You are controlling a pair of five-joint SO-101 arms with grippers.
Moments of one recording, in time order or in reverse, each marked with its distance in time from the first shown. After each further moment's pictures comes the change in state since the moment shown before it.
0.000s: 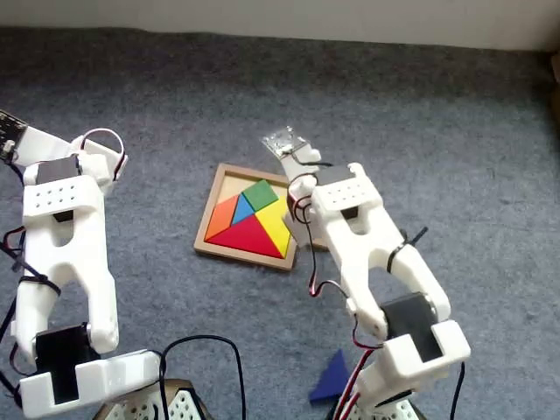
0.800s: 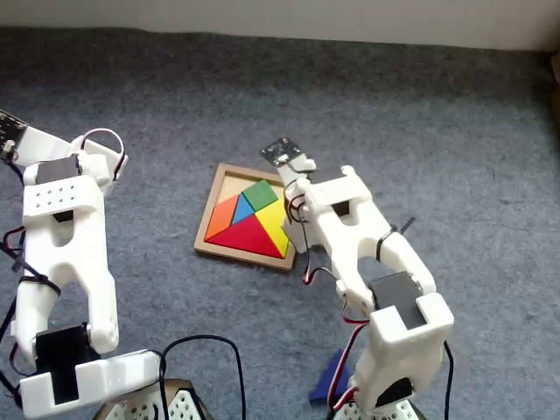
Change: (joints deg) left arm 0.0 0.0 0.0 0.0 0.0; right arm 0.0 11.5 -5.0 0.1 1.3
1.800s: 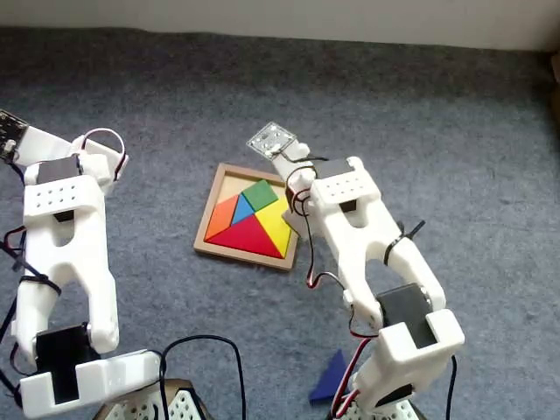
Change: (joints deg) left arm 0.3 0.0 0.0 0.0 0.0; right arm 0.3 -5.7 -1.1 -1.6 13.0
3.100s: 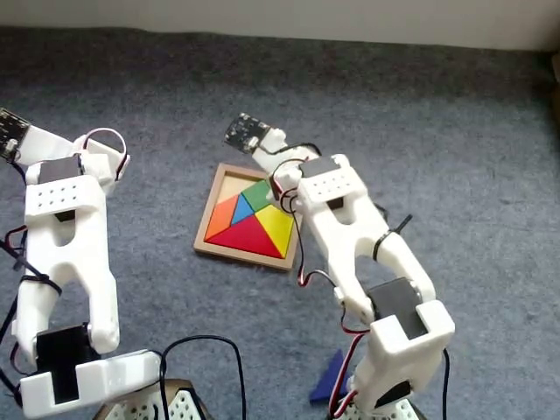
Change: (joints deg) left arm 0.3 0.0 0.0 0.0 0.0; right arm -2.7 2.0 -4.7 -12.1 4.3
